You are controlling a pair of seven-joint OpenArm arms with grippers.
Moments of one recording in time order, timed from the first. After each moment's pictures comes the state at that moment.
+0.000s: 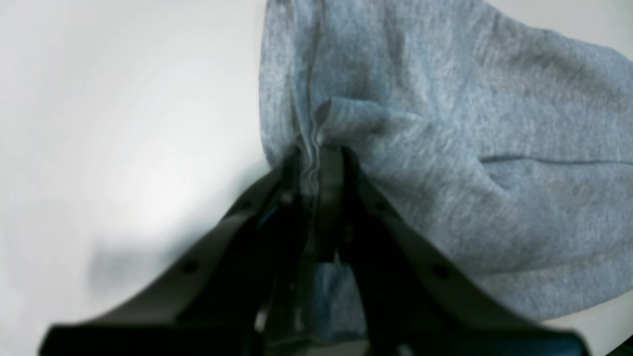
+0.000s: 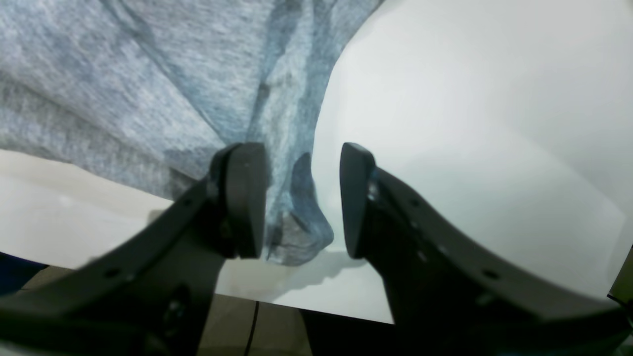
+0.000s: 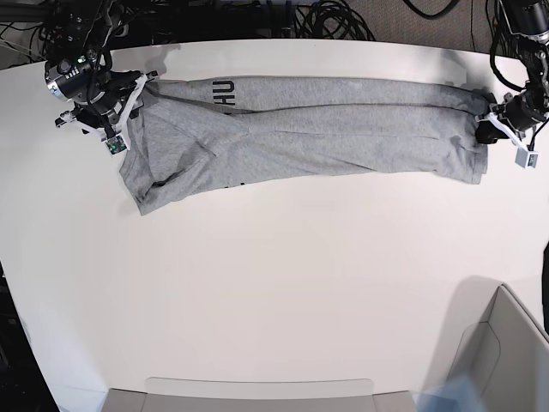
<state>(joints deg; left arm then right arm) 11.7 -32.6 -21.4 62.6 -43.8 -34.2 48.0 -18.3 5.1 22.5 119.7 7.0 40.2 -74.4</state>
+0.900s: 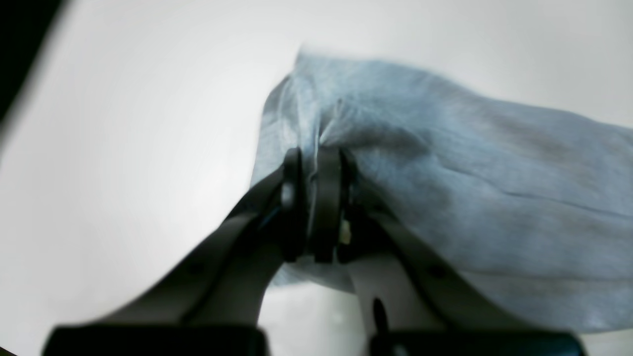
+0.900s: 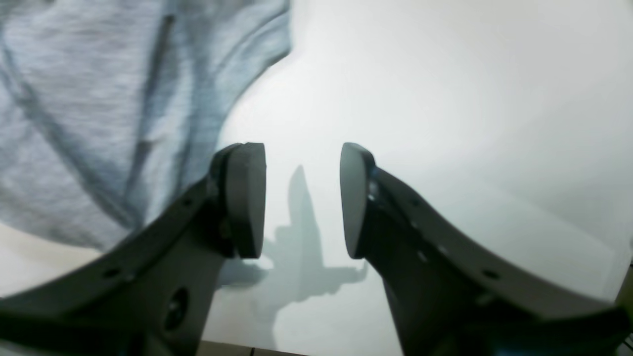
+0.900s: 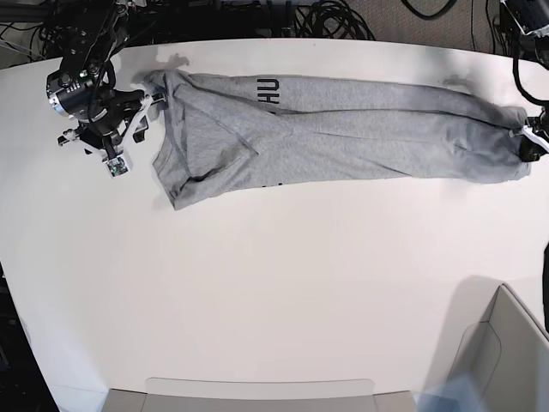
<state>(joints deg) 13.6 -33.0 -42.9 84.9 -40.2 -34.1 59.4 -12.3 2.1 22.7 119.7 7.1 40.2 -74.6</state>
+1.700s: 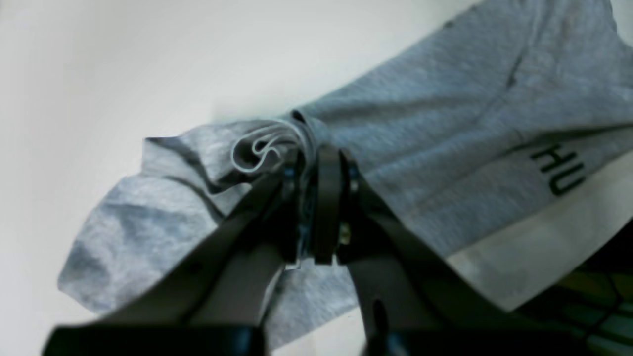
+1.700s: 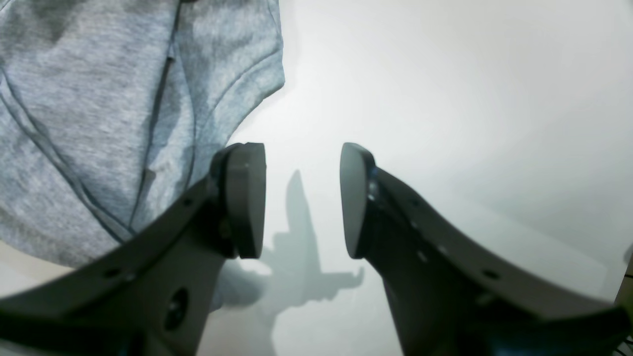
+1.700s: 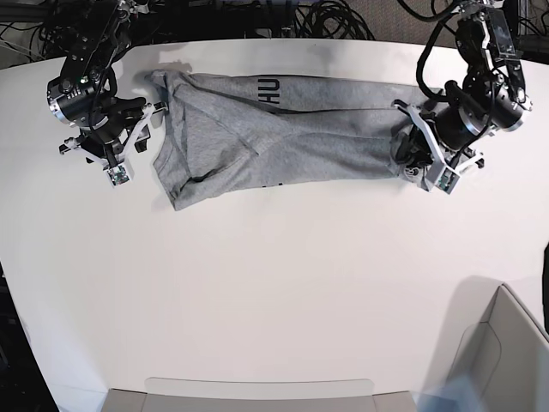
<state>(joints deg) 14.4 -18.8 -18.7 115.8 -38.9 -33.5 70.6 -10.4 1.4 22.4 119.7 7.2 40.2 -74.6</state>
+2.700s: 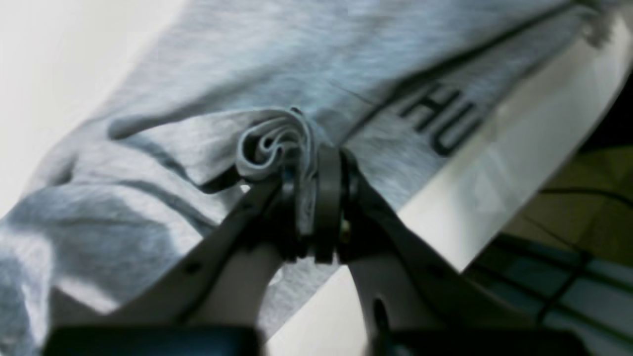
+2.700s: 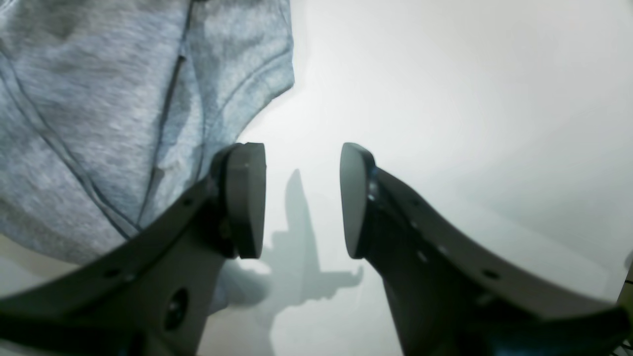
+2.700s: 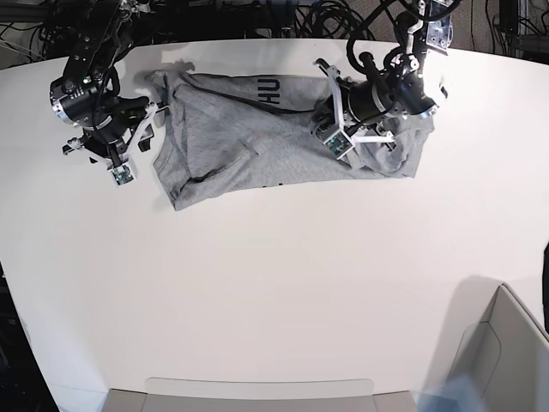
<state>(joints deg) 14.7 -11.9 6.2 114.8 -21.3 -33.7 67.6 -10.5 1.3 21.3 119.7 7.0 40.2 -74.6</state>
